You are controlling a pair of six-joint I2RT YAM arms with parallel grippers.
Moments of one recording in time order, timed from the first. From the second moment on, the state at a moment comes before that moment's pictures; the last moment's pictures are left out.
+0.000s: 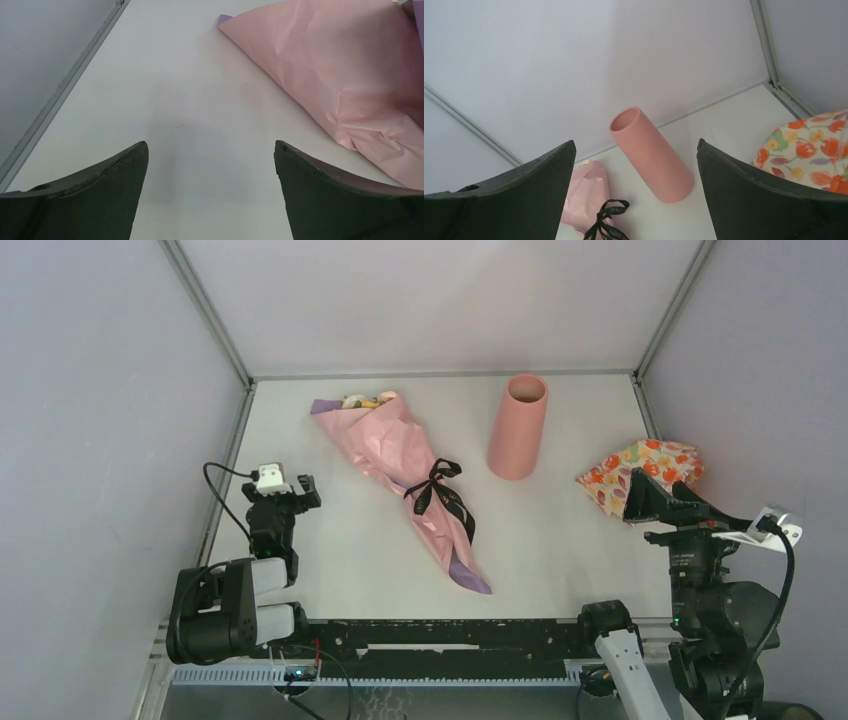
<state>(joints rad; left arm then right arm) 0.12 1.26 0.13 1.05 0.01 -0.04 0.14 0.24 1.03 -0.60 0.23 0.48</state>
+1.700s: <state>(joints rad) -0.34 0.90 0.99 0.33 0.21 -0.82 0.82 1.43 1.10 -0.37 0.06 0.36</state>
